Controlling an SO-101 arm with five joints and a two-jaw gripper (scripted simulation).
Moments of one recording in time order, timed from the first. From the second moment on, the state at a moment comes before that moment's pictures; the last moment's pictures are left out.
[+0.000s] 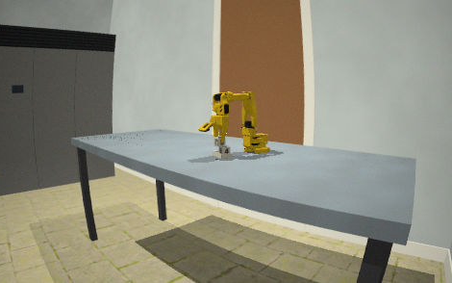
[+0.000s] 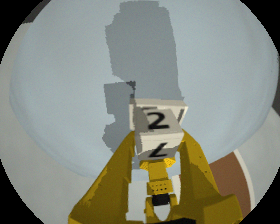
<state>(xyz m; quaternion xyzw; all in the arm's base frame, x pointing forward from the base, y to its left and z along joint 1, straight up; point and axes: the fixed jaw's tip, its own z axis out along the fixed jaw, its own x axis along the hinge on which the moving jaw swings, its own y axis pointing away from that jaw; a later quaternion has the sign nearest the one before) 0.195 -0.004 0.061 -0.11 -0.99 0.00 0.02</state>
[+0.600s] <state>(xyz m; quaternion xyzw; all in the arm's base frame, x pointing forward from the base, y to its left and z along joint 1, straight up) 0.136 -0.111 0.058 -0.42 -0.91 0.00 0.02</state>
